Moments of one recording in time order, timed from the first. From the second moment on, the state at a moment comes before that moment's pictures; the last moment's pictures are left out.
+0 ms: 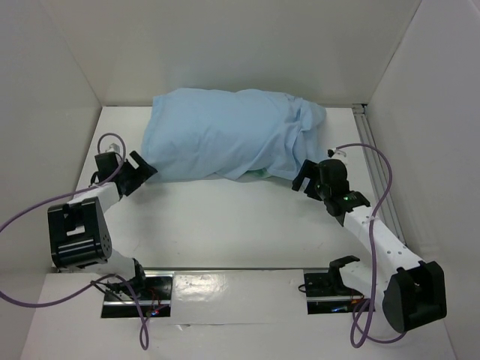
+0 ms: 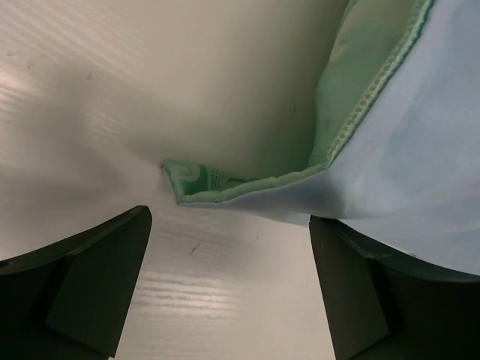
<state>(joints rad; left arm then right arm) 0.28 1.50 0.74 0.02 0.28 -0.53 0.26 1.01 0.63 -0.29 0.14 0.56</state>
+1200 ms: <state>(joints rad) 0.23 1.35 0.88 -0.09 0.41 -0.44 0.07 1.23 0.72 -0.40 0.11 0.52</state>
